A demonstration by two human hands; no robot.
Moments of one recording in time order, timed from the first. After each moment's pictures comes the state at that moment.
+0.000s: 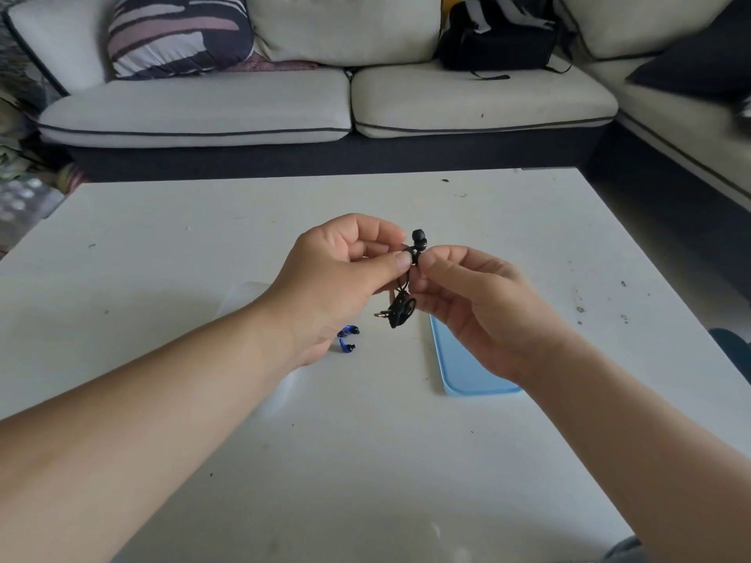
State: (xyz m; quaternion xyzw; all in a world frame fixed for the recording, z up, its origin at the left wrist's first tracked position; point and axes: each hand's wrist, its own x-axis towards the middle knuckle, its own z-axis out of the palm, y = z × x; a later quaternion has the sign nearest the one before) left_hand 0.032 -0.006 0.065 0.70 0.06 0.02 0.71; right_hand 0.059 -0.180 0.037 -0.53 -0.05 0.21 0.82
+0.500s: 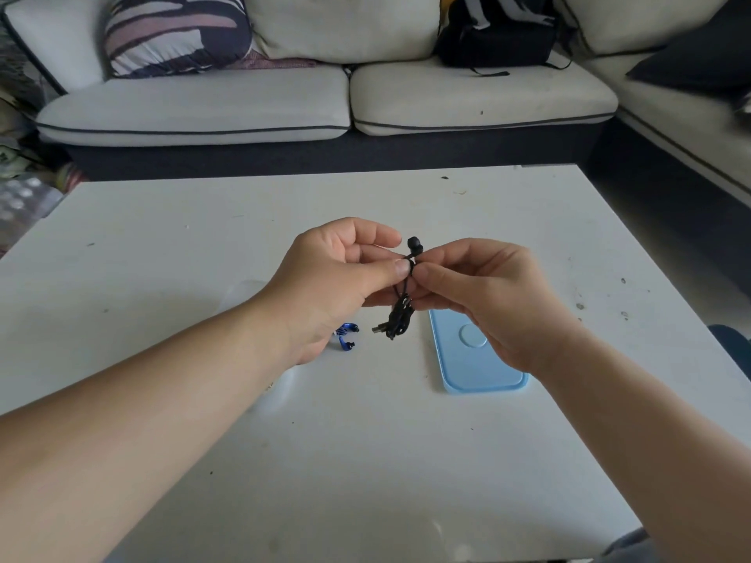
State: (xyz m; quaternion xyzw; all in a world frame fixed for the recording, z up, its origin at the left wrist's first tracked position) left_hand 0.031 -0.004 0.068 0.71 0.08 -0.03 0.70; right_hand 0.058 -0.189 0.043 -0.66 -0.10 0.13 0.74
